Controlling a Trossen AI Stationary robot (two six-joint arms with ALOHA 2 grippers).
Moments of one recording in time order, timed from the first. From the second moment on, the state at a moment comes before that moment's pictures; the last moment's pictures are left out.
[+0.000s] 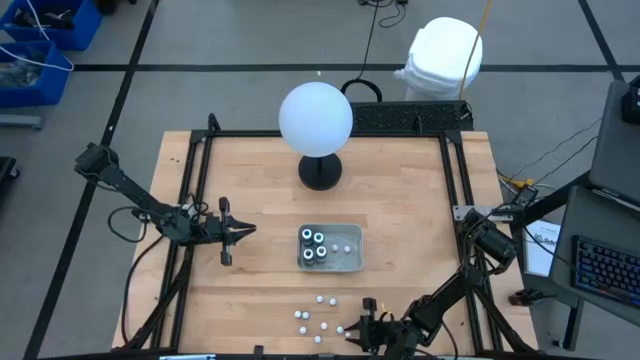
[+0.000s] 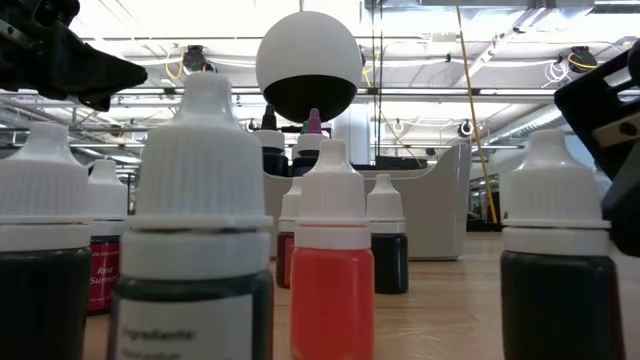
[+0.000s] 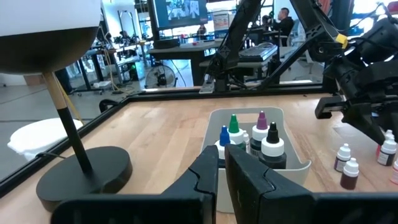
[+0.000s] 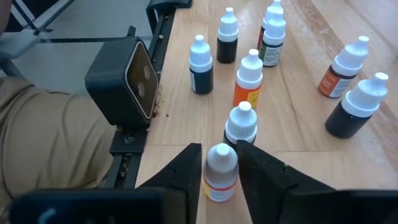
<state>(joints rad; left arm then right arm) -0.62 0.65 0.04 0.59 -0.73 0.04 0.87 2.10 1.11 0.30 0.65 0.58</state>
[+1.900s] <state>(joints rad) -0.62 0.65 0.04 0.66 -0.73 0.23 0.86 2.07 1.11 0.31 0.60 0.54</state>
